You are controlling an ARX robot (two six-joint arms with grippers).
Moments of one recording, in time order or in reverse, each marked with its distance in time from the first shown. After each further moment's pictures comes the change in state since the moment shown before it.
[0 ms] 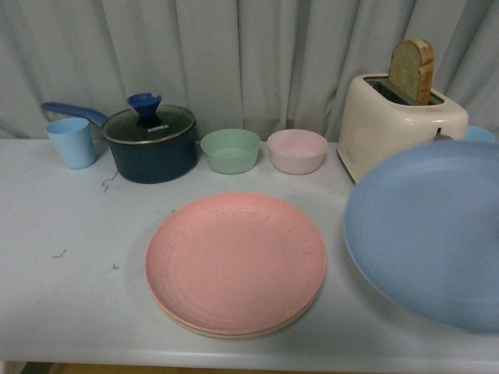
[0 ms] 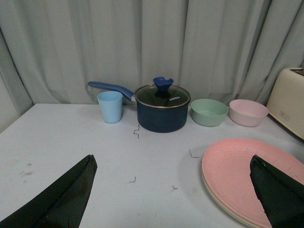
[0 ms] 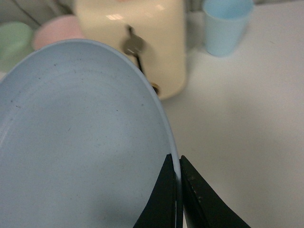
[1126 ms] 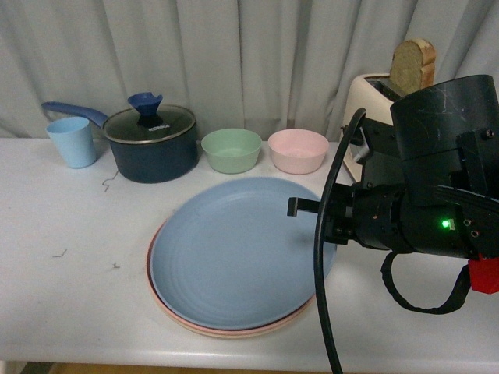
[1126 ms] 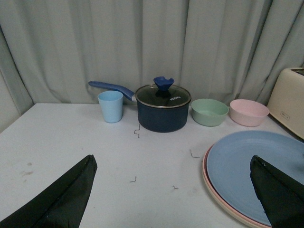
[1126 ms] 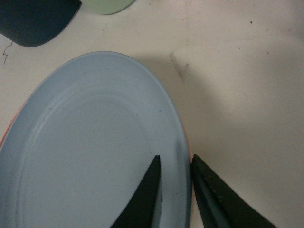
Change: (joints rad) left arm 0.000 0.000 0.000 0.000 0.000 0.000; right arm 0.480 0.476 0.318 0.066 0.100 0.369
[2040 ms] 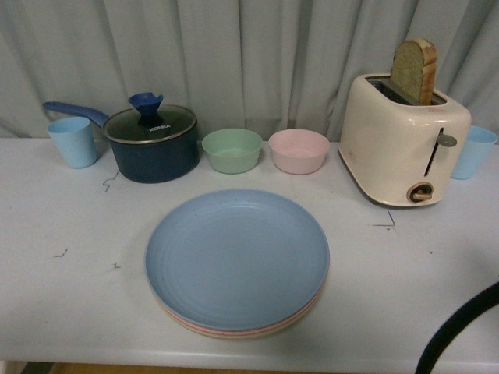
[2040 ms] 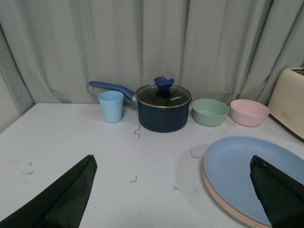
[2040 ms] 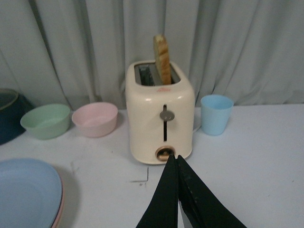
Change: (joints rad) left arm 0.000 0.000 0.000 0.000 0.000 0.000; right arm -0.191 -0.531 -0.759 0.823 0.238 -0.362
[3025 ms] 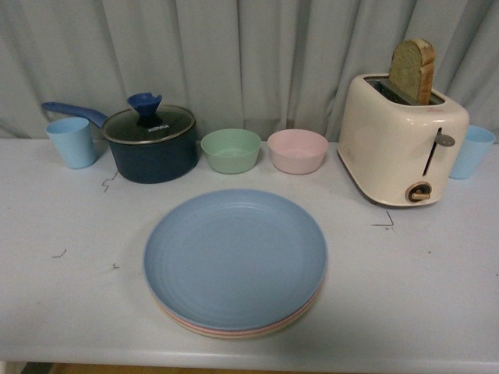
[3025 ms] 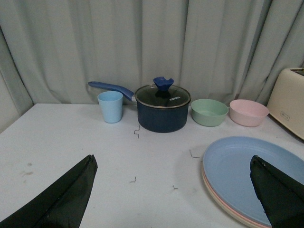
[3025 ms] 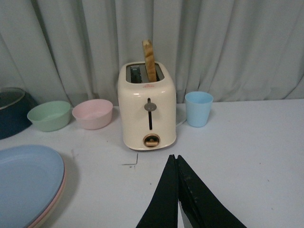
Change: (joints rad) left arm 0.000 0.000 0.000 0.000 0.000 0.000; right arm -0.161 -0.652 -0.181 -0.452 -0.152 -0.001
